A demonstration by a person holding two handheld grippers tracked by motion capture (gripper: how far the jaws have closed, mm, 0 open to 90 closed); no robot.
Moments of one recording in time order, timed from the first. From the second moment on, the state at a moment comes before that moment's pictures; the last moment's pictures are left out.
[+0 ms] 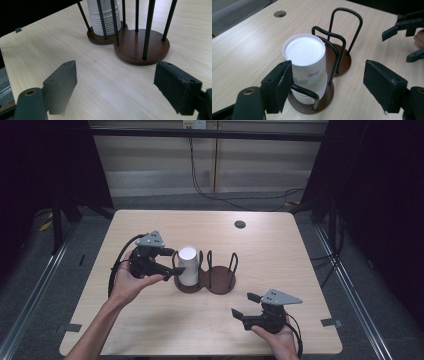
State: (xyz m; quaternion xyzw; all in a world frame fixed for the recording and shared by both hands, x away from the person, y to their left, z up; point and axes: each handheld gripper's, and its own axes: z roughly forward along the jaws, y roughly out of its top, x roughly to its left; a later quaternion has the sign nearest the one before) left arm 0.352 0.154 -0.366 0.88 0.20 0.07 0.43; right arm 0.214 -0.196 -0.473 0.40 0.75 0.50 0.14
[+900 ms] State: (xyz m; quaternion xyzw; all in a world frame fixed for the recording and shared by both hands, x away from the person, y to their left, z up) left arm 0.404 0.115 -0.366 0.92 0.21 0.04 0.32; right arm 0.215 -0.194 -0.475 0.40 0.75 0.50 0.14
